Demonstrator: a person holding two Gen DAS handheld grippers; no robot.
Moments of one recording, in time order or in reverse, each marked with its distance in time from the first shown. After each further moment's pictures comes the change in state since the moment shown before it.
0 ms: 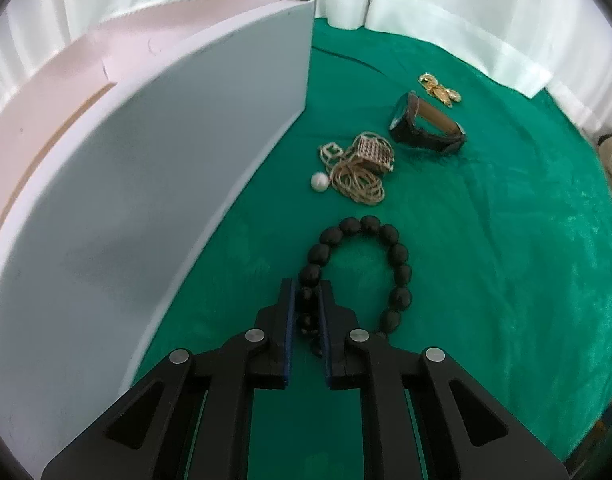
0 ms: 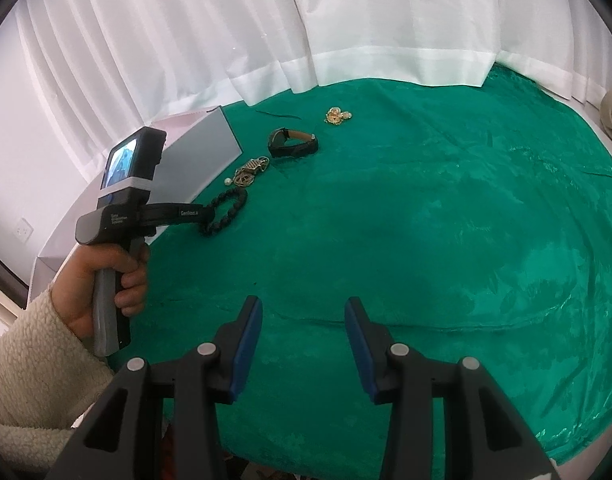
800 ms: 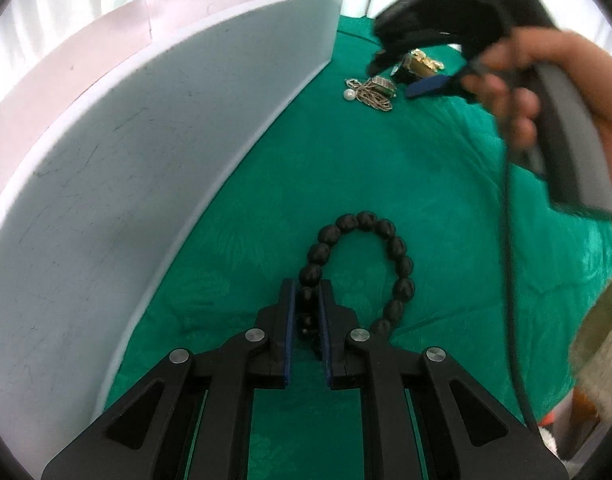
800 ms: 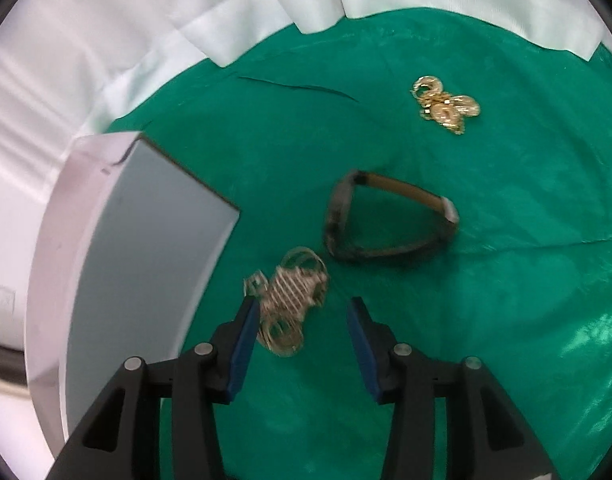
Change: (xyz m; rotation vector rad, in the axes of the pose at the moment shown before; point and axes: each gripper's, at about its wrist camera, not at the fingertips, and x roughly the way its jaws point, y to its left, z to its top) left arm -0.049 0.031 -0.092 0.017 -0.006 -0.014; right arm 0.244 0.066 0.181 0.175 0.307 -0.037
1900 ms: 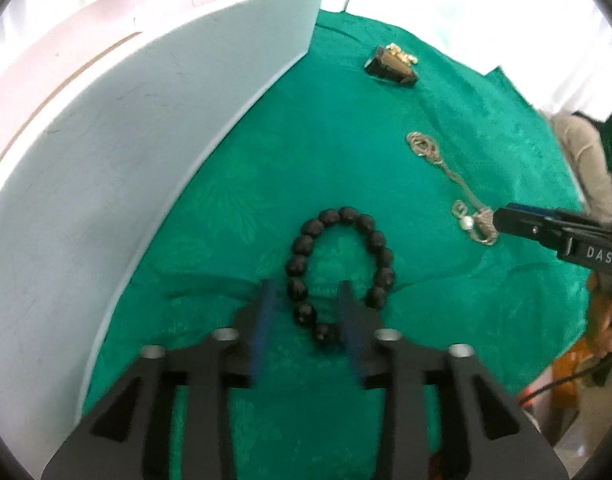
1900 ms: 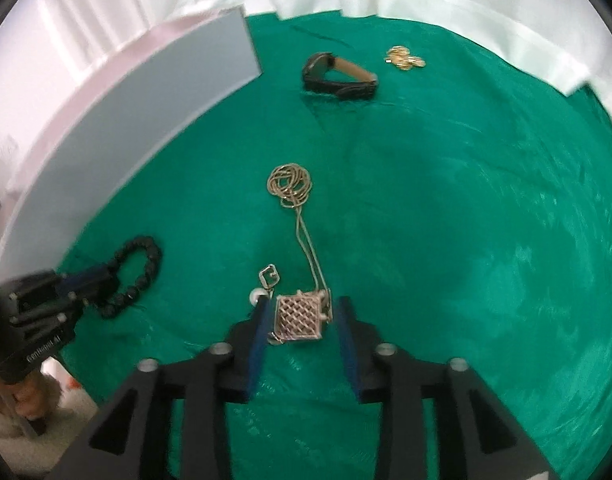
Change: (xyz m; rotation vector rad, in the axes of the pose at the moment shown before) left arm -0.024 0.015 -0.015 -0.013 0.032 -0.134; right arm -0.094 -0.073 -0.156 -0.304 -0.028 0.034
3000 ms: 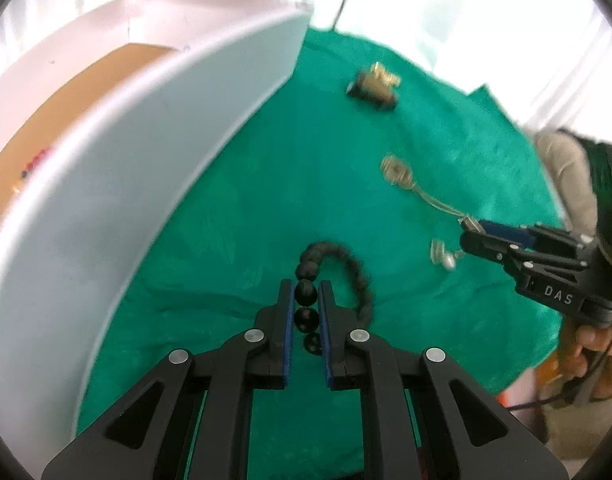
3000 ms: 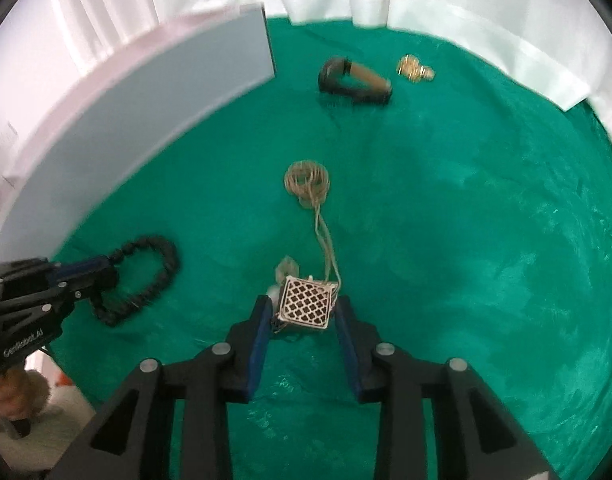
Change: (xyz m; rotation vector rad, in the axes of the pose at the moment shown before) left arm -0.026 -0.007 0.012 -0.024 -0.050 -0.074; right arm -0.012 0.025 -0.006 -0.118 -0.041 -0.086
